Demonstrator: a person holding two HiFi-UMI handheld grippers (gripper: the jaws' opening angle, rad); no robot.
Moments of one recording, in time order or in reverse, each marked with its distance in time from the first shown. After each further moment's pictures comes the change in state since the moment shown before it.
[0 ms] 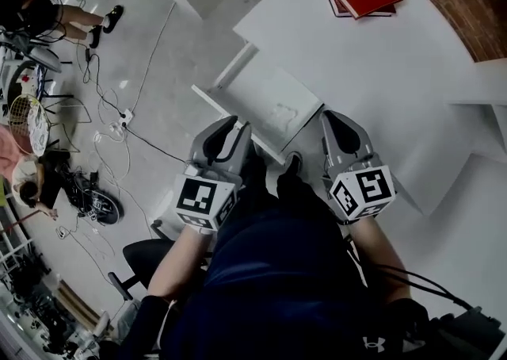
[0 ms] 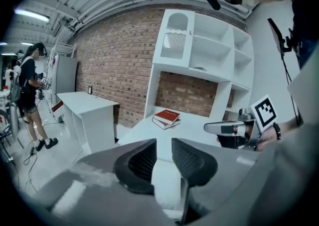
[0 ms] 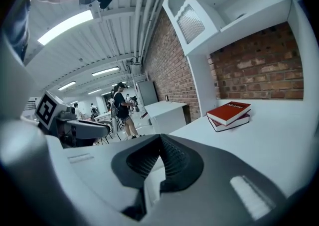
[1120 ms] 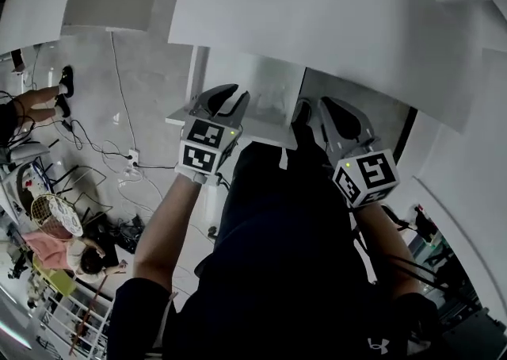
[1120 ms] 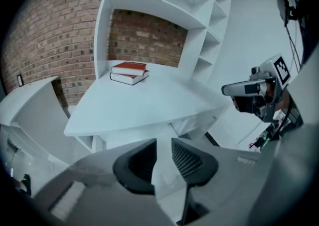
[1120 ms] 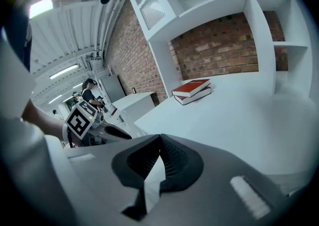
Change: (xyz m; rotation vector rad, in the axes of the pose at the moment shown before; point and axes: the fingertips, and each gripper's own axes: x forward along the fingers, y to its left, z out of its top) left arm 0.162 0.017 -0.135 0.342 0.513 -0.502; right arm -0.003 -0.049 -0.098 0.259 0.090 -0.373
